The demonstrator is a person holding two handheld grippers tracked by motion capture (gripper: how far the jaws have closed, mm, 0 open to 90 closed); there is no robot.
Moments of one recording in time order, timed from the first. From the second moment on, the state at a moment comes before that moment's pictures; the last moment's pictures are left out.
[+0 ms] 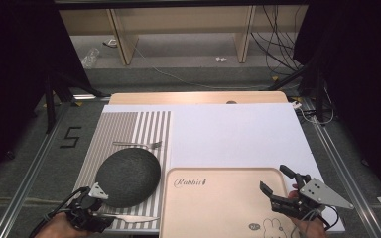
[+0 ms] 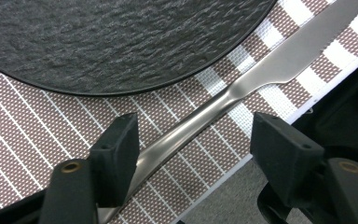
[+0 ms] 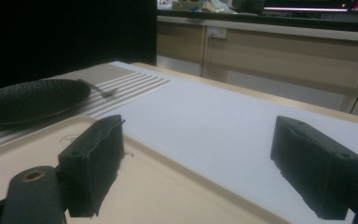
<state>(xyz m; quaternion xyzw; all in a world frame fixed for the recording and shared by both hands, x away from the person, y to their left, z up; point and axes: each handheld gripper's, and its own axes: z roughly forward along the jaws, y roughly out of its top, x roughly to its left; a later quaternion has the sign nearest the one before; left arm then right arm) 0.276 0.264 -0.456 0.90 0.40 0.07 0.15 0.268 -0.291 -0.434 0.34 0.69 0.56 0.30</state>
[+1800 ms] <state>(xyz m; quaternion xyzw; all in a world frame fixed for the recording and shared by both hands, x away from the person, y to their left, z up) 0.290 0.238 -0.460 0.96 0.27 0.03 0.05 0.268 -0.291 -0.434 0.34 0.70 0.56 0.30</state>
